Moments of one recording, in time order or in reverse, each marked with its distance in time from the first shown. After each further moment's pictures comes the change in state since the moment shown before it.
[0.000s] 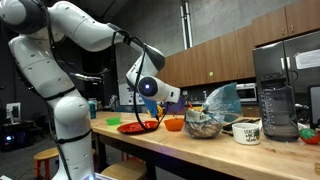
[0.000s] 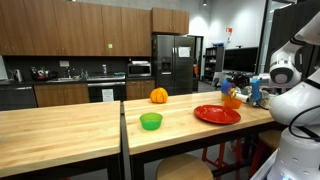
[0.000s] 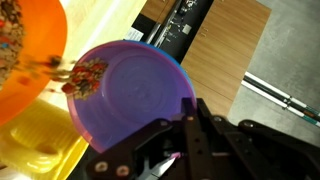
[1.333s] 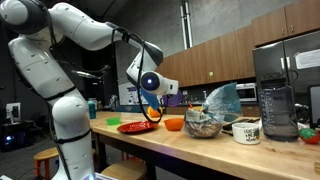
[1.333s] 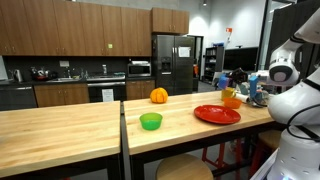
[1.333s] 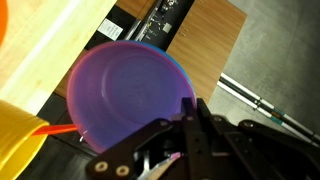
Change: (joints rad) arm -0.072 -0.012 0.099 0.012 0.053 -0.094 -0.048
